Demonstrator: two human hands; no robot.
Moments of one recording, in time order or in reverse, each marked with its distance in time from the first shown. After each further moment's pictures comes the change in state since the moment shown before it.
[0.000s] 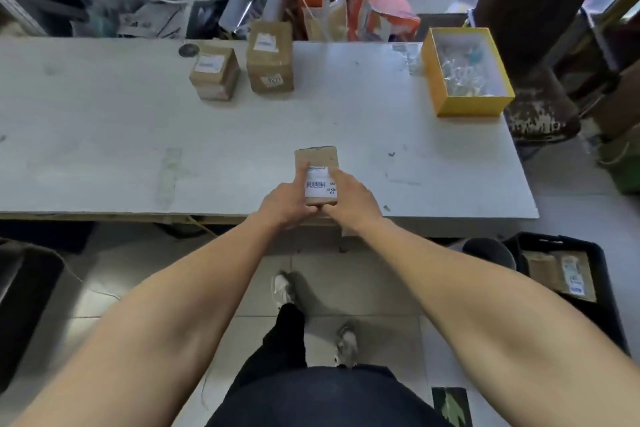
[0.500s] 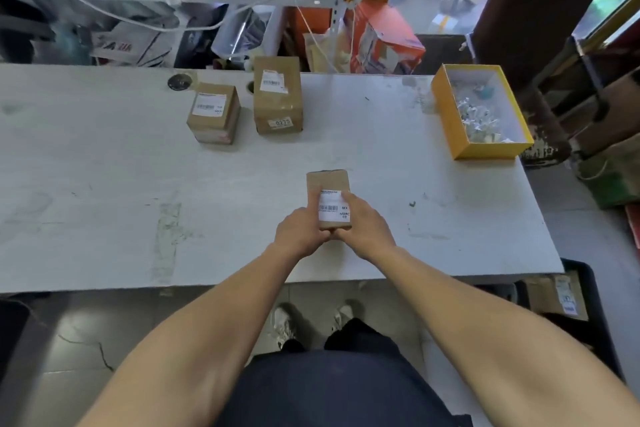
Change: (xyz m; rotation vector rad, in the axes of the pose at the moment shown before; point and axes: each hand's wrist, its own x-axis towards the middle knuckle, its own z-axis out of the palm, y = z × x) left_hand 0.098 -0.033 -0.047 -0.073 -0.037 0.028; right_hand 0.108 -0.026 -0.004 0.060 -0.043 0.176
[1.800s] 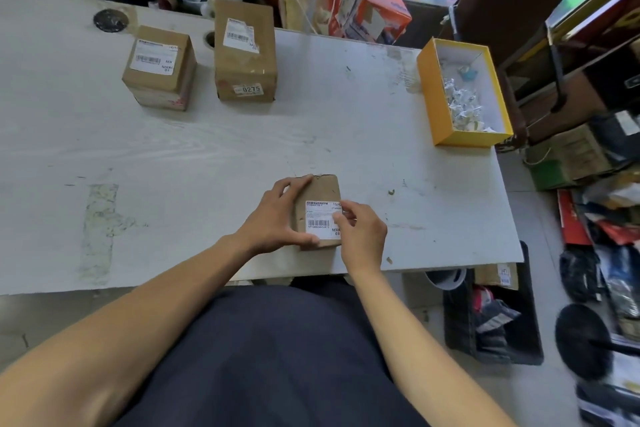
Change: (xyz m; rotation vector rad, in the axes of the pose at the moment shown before) left_hand 0.034 -0.040 0.016 -0.352 -0.076 0.304; right_hand -0.001 0.018 0.028 0.302 0.480 0.189
